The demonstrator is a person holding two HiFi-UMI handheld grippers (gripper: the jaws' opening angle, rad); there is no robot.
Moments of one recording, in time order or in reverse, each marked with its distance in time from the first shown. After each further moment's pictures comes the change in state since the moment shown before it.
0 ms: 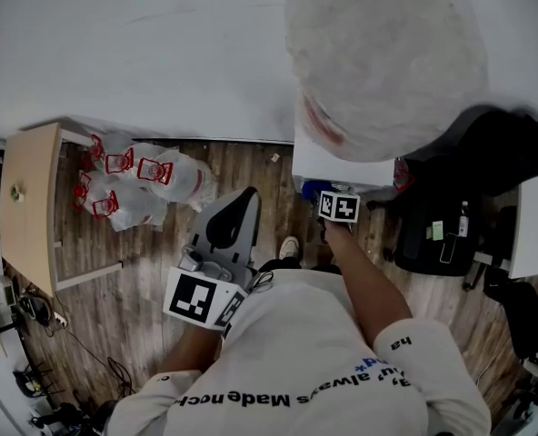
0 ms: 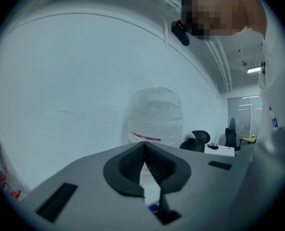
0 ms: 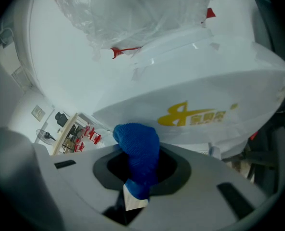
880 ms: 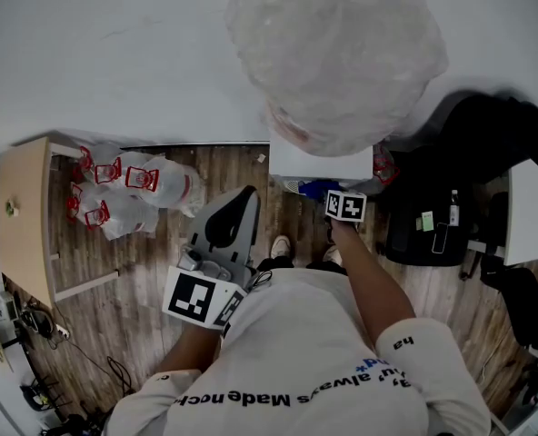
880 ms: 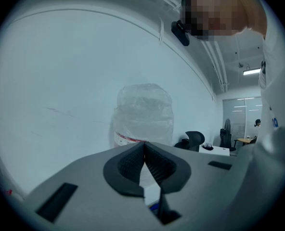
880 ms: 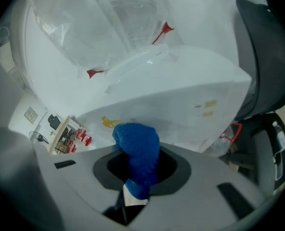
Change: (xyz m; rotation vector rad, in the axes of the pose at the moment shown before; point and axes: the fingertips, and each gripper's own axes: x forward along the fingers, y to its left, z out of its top) left arm 0.027 -0.046 -0.004 -0.003 0.004 -0.059; right arm -0.043 -0.075 0.003 0.025 -0.033 -0.075
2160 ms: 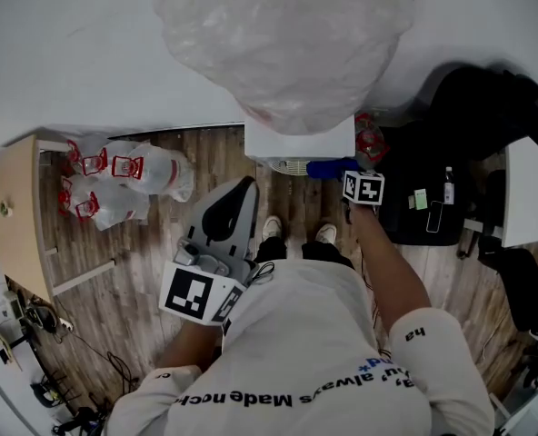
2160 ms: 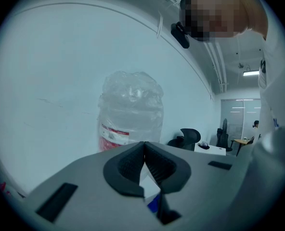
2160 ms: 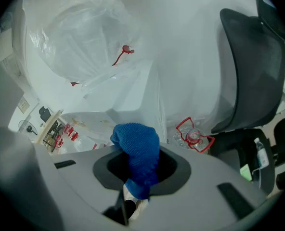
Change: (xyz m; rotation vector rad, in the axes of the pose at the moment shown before) left arm 0.026 -0.045 -0.024 -0.027 0.041 -0.024; right arm -0.045 -0.101 0.015 -0.071 -0.028 -0.115
